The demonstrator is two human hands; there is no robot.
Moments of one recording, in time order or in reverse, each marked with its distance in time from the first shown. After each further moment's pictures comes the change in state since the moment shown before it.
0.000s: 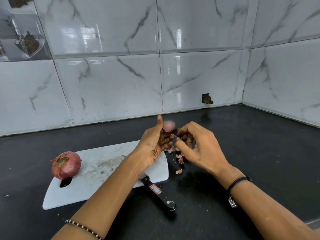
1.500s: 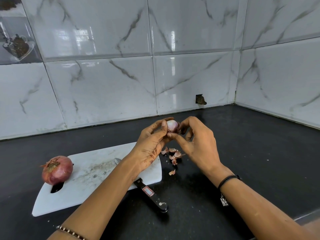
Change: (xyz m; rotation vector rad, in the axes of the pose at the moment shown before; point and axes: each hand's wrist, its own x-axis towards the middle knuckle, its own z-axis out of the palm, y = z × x) left_hand -0.004 -0.004 0.008 -0.244 -0.249 0.119; right_hand 0.003 0.003 -0.002 0.009 0.187 0.144
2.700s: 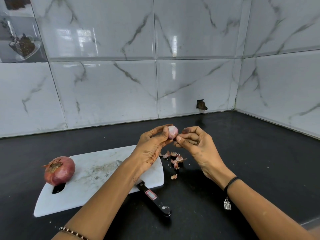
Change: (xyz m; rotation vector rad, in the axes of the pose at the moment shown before) left_hand 0.003 0.003 -0.008 0.191 0.084 0.009; right_hand 0.001 0.006 0.004 0.811 -0.152 0.459
